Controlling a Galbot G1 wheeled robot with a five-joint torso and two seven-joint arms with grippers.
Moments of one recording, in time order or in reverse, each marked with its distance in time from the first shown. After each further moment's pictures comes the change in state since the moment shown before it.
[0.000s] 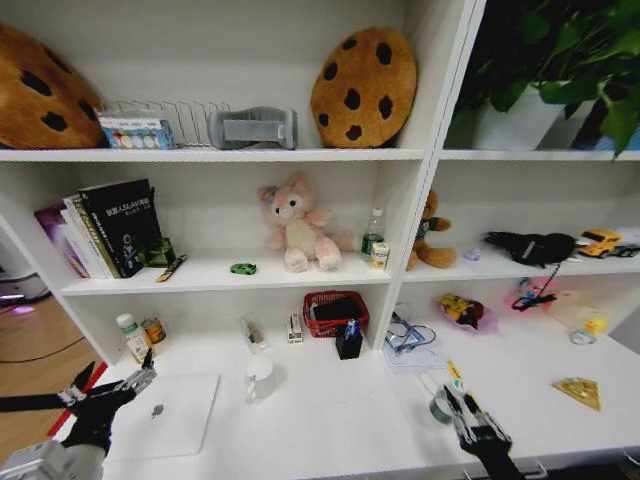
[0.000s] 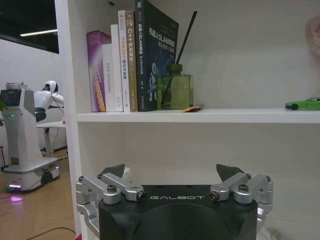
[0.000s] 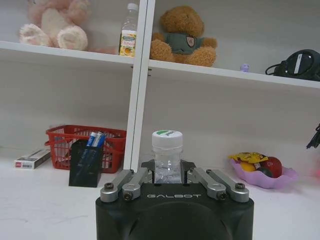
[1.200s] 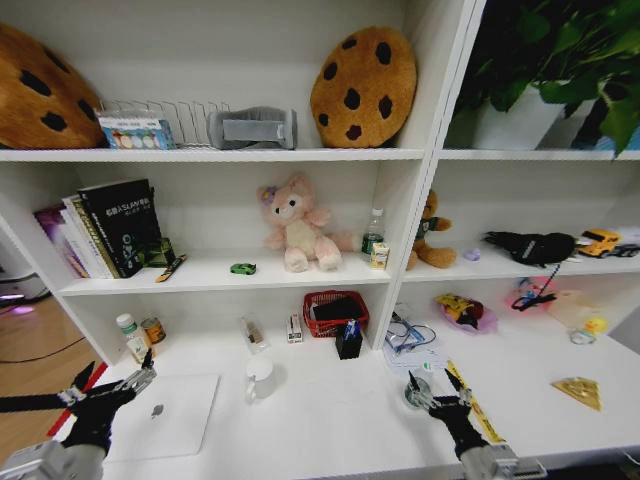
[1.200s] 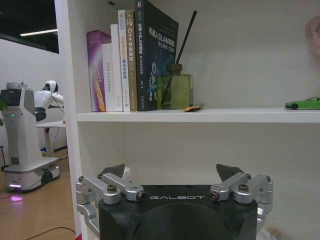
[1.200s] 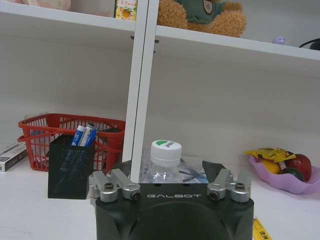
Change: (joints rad) left arm 0.000 0.000 0.000 0.000 0.000 0.000 0.000; right arm 0.430 -0.165 -0.207 -0.052 -0.022 -0.410 0.216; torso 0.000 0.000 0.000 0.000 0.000
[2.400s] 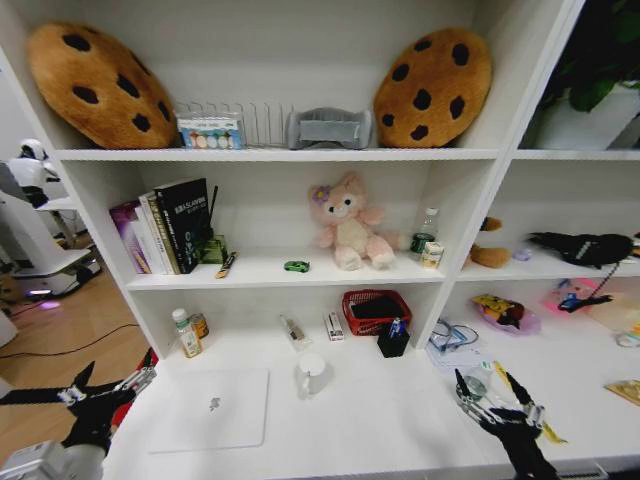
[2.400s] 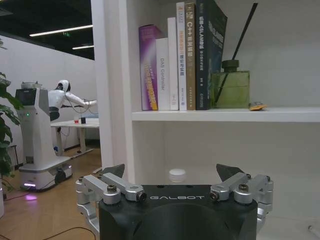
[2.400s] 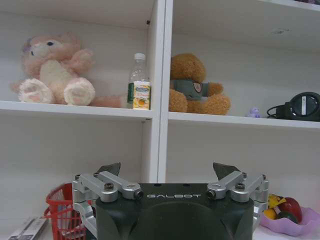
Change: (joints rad) left arm 0.000 0.000 0.000 0.000 0.000 0.000 0.000; right arm -0.249 0.157 0.239 0.142 0.092 0.283 -0.090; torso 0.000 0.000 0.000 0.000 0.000
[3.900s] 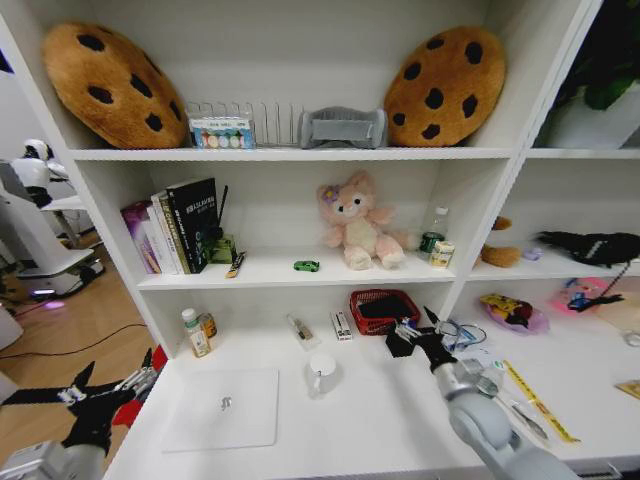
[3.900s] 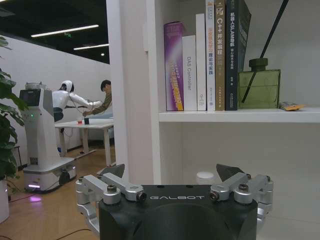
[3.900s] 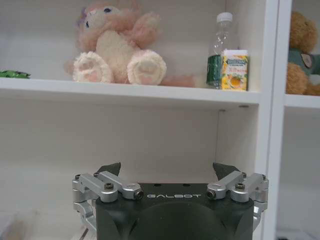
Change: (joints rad) left arm 0.000 0.000 0.000 0.000 0.000 0.000 0.000; right arm 0.440 -0.367 -0.247 -0.163 0.138 -0.254 0.082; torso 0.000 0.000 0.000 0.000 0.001
